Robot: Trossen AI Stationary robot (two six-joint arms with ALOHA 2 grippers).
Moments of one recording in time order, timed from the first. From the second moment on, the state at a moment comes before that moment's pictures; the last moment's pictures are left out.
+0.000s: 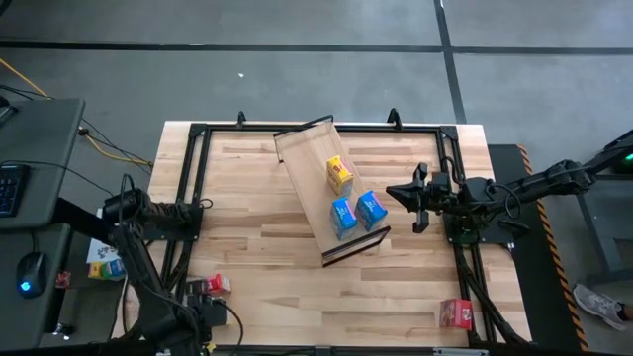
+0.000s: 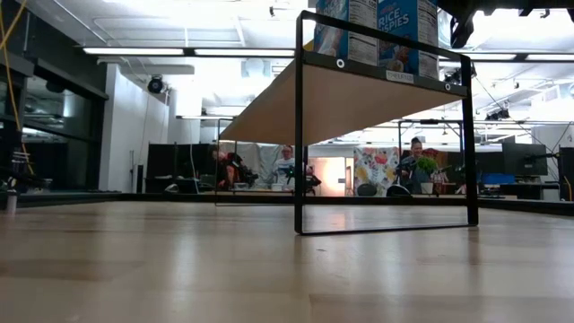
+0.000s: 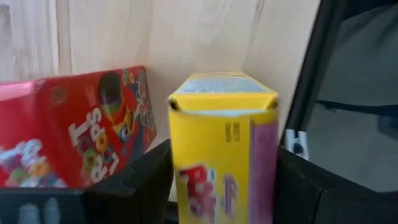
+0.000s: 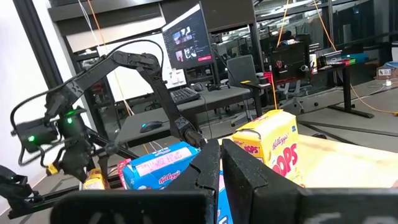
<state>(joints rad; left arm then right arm) -1.12 1.79 1.42 -1.19 -0.10 -1.26 0.26 0.63 0.39 0.41 0.41 0.16</state>
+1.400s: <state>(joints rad) -0.62 1.78 1.99 -1.54 -0.74 0.11 0.26 0.63 0.39 0.39 0.42 0.16</state>
